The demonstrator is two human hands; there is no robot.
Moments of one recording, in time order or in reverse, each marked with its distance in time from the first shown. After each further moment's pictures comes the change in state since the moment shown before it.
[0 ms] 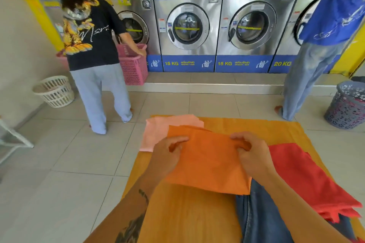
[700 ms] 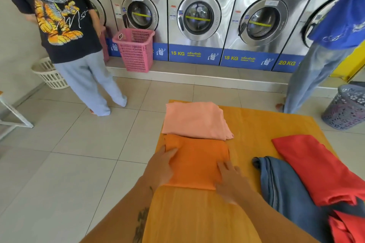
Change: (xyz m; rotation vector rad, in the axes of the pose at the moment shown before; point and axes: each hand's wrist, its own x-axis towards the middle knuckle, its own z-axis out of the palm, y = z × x) left_hand -0.048 -0.134 -0.056 0.484 -0.253 -0.193; right_hand -0.094 0.007 0.141 -0.789 -0.632 0.182
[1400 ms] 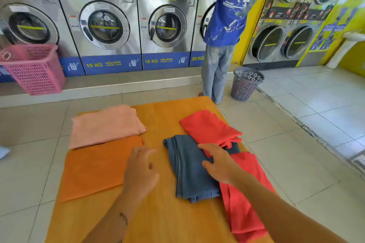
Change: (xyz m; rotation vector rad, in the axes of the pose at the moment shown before) left_hand -0.074 0.182 0.088 -0.165 0.209 0.348; right_hand -0.156 0.181 -0.050 0.480 0.415 0.060
